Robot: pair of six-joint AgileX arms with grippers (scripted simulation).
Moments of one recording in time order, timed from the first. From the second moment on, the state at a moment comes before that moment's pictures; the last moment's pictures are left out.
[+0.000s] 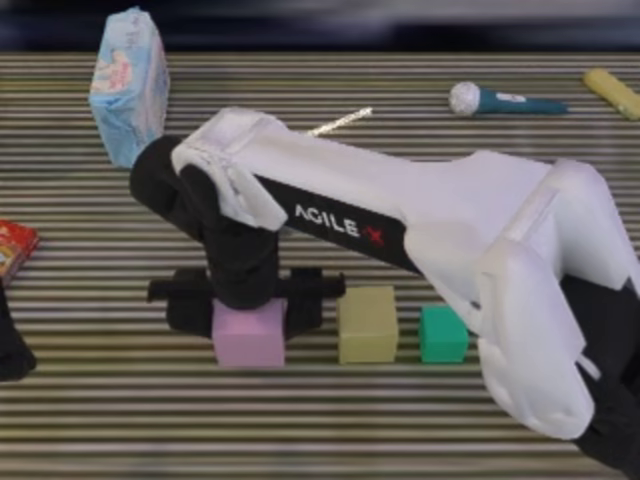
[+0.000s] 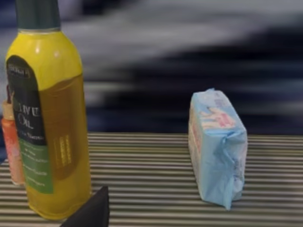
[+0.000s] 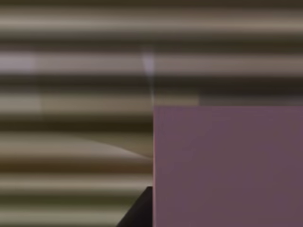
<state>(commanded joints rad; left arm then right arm) 0.02 0.00 0.00 0.00 0.00 0.00 0.89 2.64 2.31 -1.24 0.01 0.90</state>
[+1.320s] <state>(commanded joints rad) 0.02 0.00 0.00 0.00 0.00 0.00 0.89 2.64 2.31 -1.24 0.01 0.90</state>
